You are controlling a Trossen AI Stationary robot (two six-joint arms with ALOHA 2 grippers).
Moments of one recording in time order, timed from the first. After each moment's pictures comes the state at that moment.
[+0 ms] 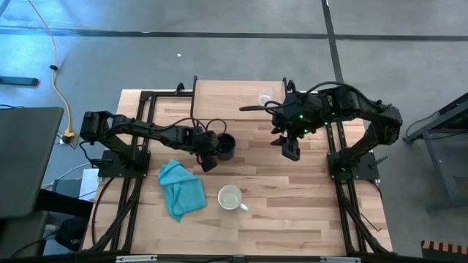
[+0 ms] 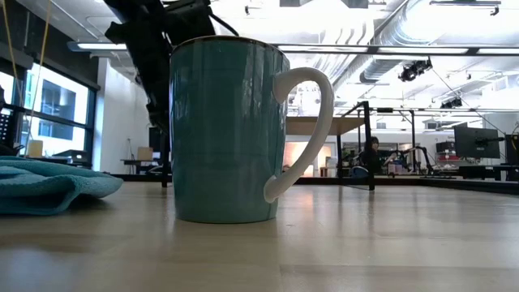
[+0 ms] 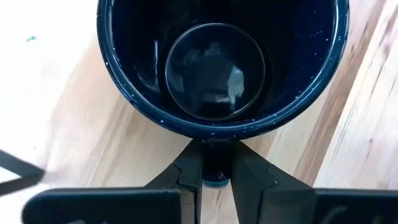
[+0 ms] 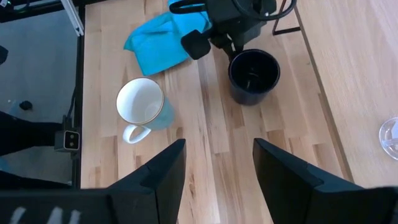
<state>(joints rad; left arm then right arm) 0.18 1.54 0.88 -0.48 -0.15 -0.33 0.06 1.56 2.08 -1.42 0.00 0.22</state>
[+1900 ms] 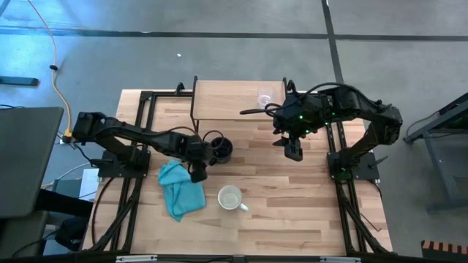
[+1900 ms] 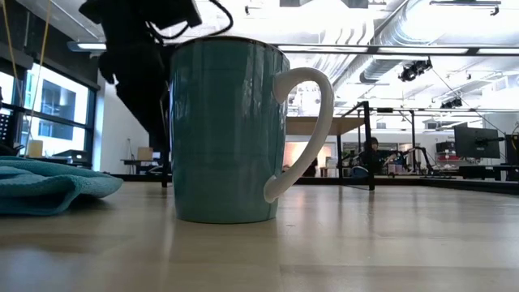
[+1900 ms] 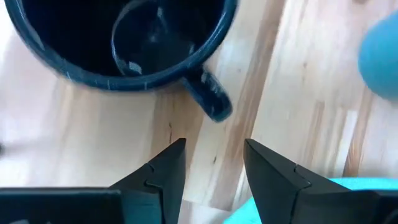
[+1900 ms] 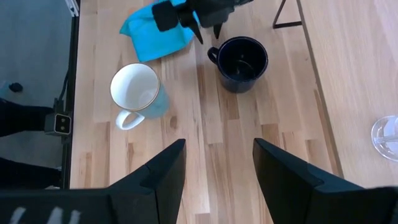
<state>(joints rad) 0.05 1.46 0.88 -0.63 -0.10 -0.28 0.06 1.56 2.08 -1.46 0.00 0.16</state>
